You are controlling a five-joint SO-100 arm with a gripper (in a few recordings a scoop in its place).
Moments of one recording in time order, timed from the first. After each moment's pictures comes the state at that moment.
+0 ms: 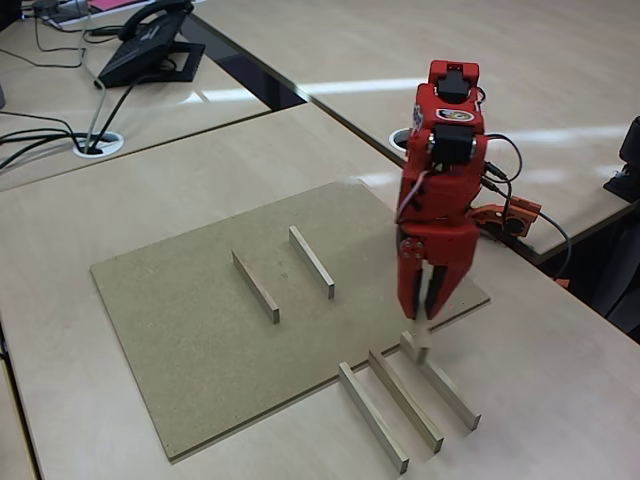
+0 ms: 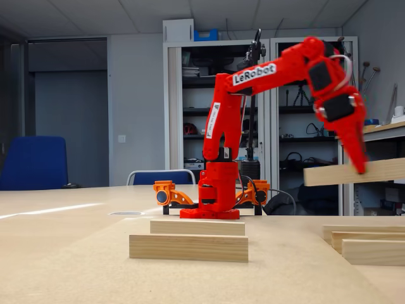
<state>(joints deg) -46.1 82.4 73.4 82.8 78.0</state>
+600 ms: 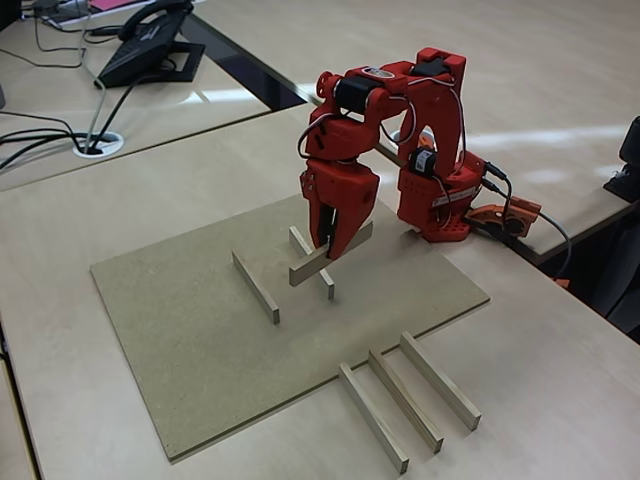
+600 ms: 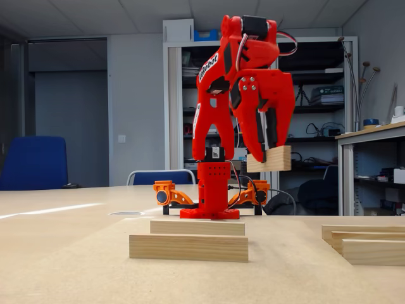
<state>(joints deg) -20.4 91.5 79.5 89.7 91.5</state>
